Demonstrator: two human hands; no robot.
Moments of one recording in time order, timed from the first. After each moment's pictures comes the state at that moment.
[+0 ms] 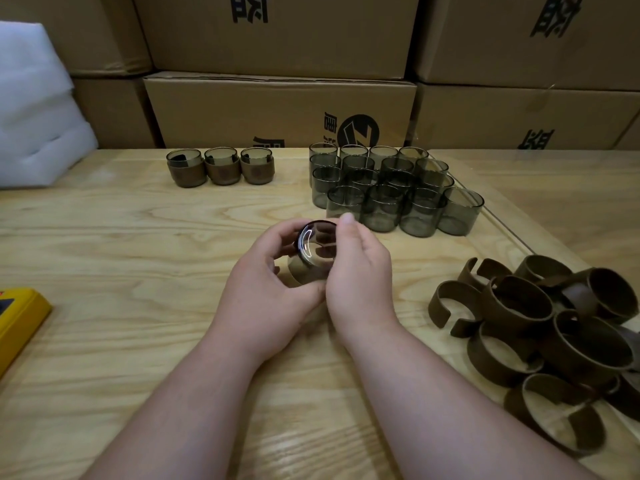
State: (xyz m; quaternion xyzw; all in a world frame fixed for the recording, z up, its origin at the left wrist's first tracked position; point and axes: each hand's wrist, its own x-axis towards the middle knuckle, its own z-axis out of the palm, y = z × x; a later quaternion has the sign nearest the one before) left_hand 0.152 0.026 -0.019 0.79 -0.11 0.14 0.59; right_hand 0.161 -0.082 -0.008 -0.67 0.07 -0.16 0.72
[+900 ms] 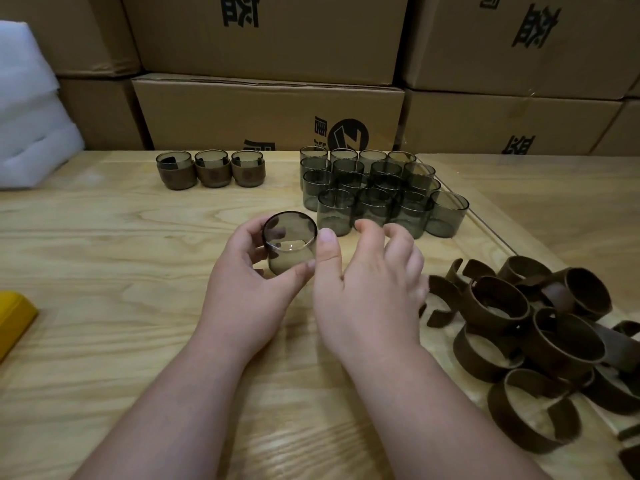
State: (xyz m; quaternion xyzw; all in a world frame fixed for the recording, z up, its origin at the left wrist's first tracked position) left_hand 0.157 0.029 -0.021 0.76 -0.05 0.16 0.63; right_hand 0.129 -0.098 0.005 -0.93 0.11 -0.20 0.29
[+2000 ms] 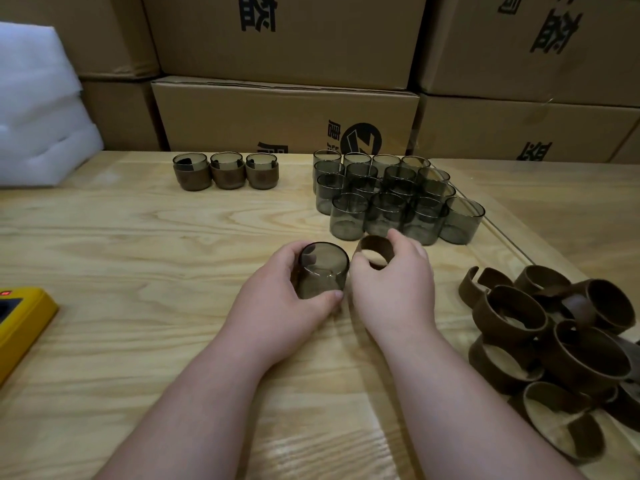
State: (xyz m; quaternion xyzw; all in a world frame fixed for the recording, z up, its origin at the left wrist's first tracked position) left_hand 0.157 0.029 -0.024 0.87 -0.06 0.06 0.48; right_hand 0.165 -0.121 -0.009 -0.87 0.16 -0.20 0.42
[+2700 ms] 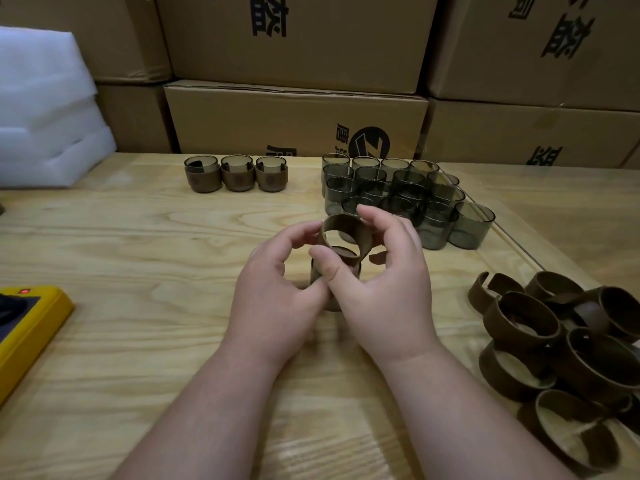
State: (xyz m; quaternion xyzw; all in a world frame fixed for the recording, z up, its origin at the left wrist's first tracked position) left_hand 0.153 0.030 -0.019 0.80 -0.09 0.23 0.54; right_hand 0.143 -0.103 0.001 -0.80 -0.07 -0.30 0.51
